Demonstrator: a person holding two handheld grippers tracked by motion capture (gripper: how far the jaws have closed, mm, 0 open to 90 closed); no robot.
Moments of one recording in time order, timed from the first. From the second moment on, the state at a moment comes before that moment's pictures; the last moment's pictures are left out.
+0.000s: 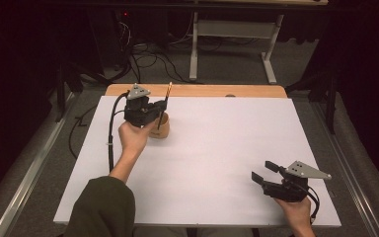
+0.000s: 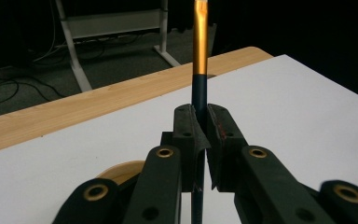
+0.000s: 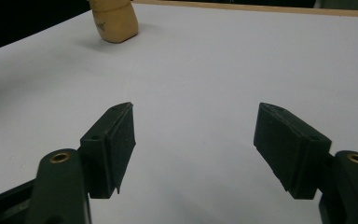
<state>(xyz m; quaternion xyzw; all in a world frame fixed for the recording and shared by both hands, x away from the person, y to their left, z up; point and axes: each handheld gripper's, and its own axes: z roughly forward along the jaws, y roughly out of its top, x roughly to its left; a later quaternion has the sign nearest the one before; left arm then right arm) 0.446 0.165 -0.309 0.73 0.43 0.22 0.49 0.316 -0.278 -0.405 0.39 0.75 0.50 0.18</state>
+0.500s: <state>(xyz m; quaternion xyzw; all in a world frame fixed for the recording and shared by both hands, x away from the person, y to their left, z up) 0.454 0.168 -0.314 0.72 0.44 0.22 0.49 0.316 -0.278 -0.406 0.39 0.75 0.50 0.18</state>
